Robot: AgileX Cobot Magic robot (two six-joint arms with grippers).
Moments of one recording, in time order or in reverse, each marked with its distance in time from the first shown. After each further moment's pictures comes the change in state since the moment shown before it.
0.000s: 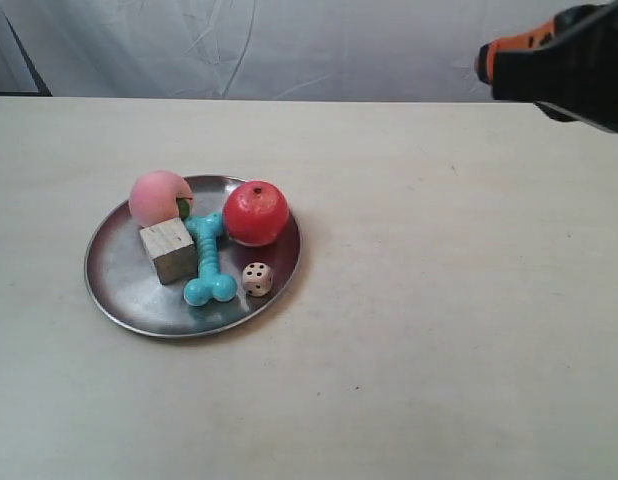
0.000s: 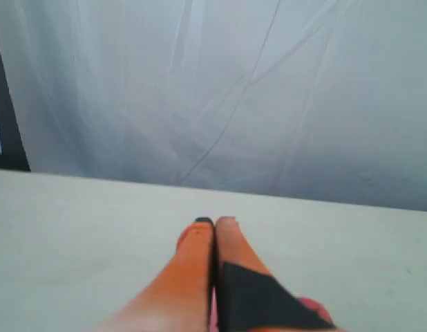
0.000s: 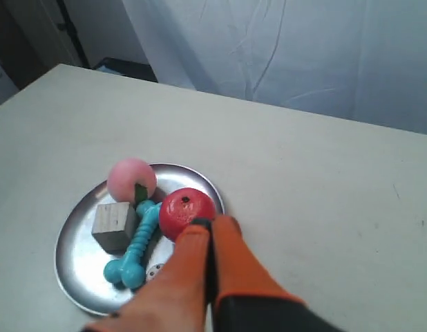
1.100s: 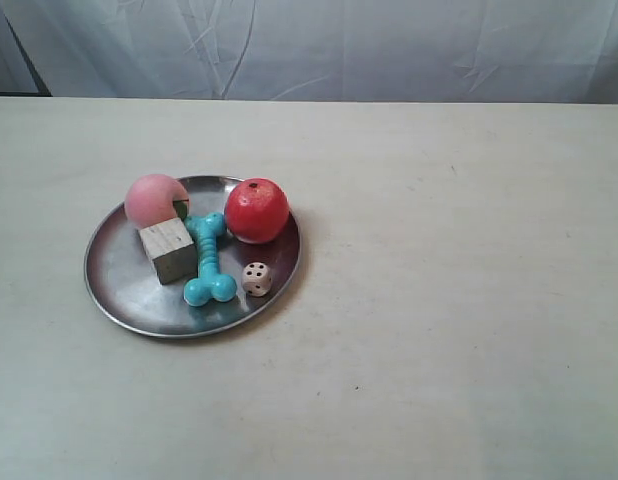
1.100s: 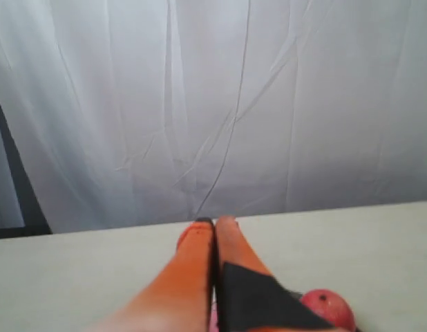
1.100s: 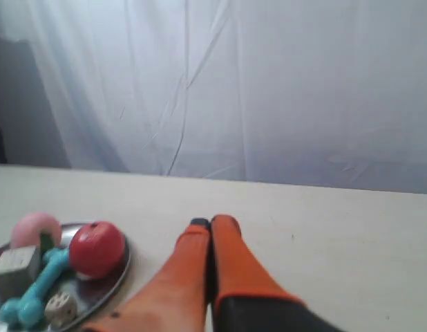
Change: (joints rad) left arm -0.045 -0.213 0.051 0.162 0.028 0.004; right arm -0.239 -0.904 0.602 -0.037 -0.078 -0.014
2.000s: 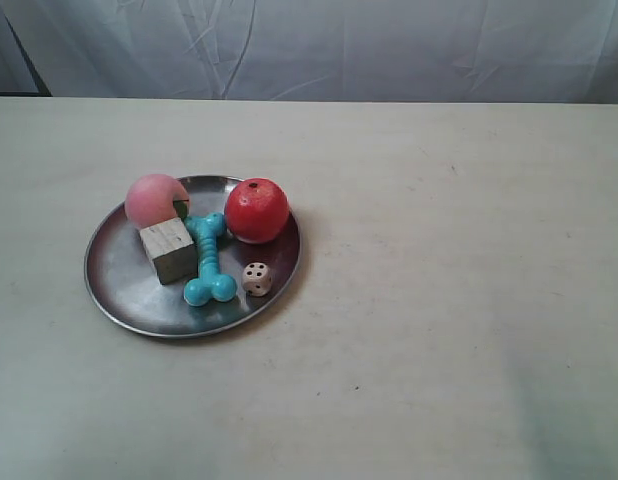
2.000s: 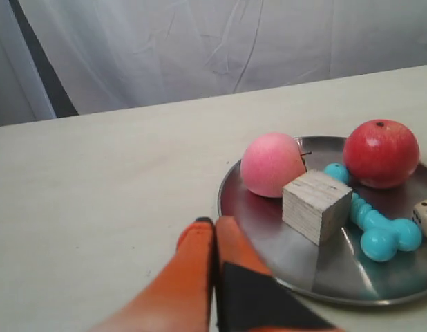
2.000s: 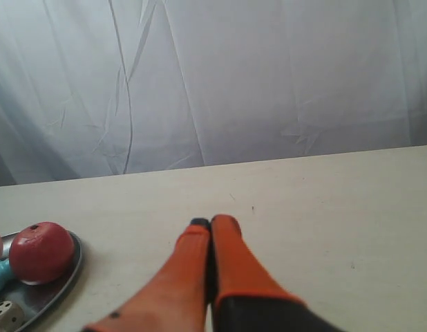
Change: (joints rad) left arm 0.000 -0.283 0.513 0.151 -0.077 -0.003; right arm -0.094 -0.038 0.231 0.090 -0.192 -0.014
